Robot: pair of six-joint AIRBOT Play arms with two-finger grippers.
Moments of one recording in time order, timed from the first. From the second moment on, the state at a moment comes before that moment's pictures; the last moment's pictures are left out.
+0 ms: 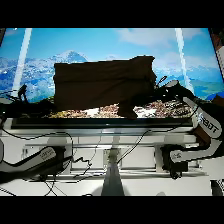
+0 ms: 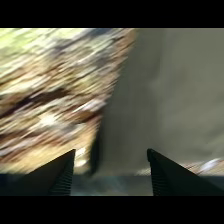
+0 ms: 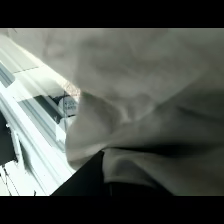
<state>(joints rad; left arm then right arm) 0.58 -1.27 0.61 0.99 -1.05 -1.07 0.07 -1.56 0.82 -0.53 1.19 0.90</state>
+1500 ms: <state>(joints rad) 0.55 -0.86 0.66 0.64 -1.02 -1.10 0.09 -1.01 0.78 -0.98 0.60 1.42</state>
